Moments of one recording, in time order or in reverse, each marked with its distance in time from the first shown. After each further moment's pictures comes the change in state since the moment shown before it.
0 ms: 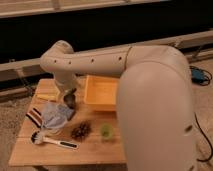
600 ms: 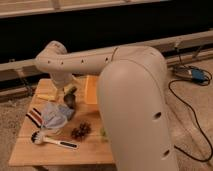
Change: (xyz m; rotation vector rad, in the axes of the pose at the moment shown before) arm -0.034 -0.012 0.023 0.055 -0.024 -0.011
